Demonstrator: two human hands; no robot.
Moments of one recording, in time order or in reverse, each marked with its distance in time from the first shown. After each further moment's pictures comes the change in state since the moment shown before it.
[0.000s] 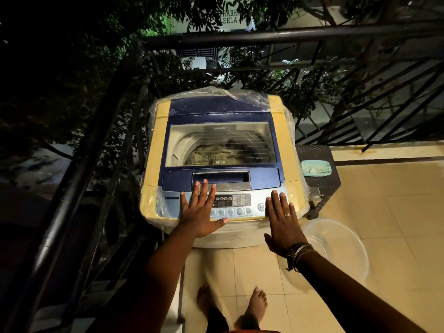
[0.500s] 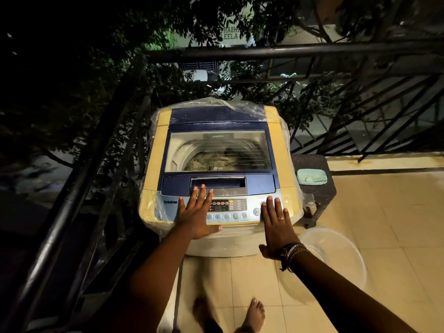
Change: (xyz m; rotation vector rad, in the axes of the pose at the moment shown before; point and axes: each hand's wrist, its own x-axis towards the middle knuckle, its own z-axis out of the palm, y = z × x) left_hand -0.004 -0.002 -0.009 -0.002 -0.029 0.008; right_hand -0.001 -0.004 -0.014 -0.060 -0.098 -0.015
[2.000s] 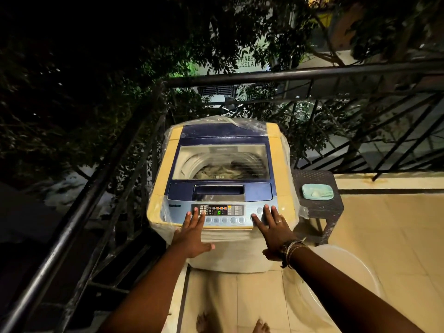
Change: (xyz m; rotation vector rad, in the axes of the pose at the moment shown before) left_hand -0.056 0.019 0.019 -0.166 -0.101 -0.184; right_hand -0.011 0.023 -0.019 -0.052 -0.039 -0.146
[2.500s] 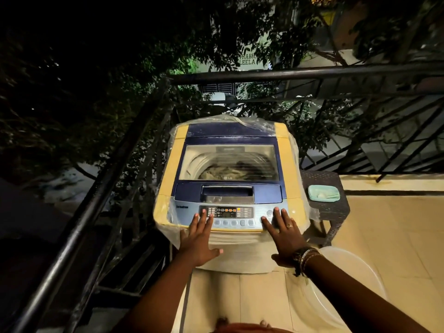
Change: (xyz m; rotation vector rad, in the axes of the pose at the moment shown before) left_hand -0.004 -0.008 0.011 0.030 0.100 0.042; right_hand 0.003 -0.003 0.006 0.009 0.022 0.021
